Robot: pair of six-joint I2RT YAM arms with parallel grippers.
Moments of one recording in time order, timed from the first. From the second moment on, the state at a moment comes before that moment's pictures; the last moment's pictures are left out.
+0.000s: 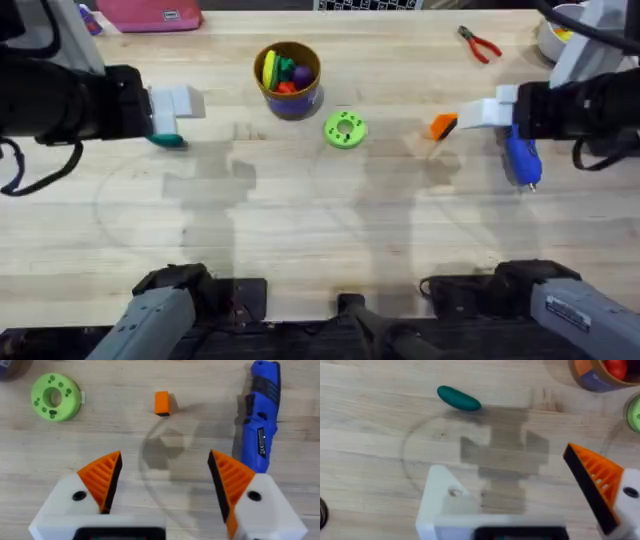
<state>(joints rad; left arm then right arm) 0.16 0.99 1.14 -1.16 0.00 0.01 0.00 1.05 1.03 -1.05 -0.06 0.03</state>
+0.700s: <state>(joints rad) 0.15 0.98 1.14 -1.40 0.00 0.01 0.00 1.05 1.03 -1.05 -0.06 0.03</state>
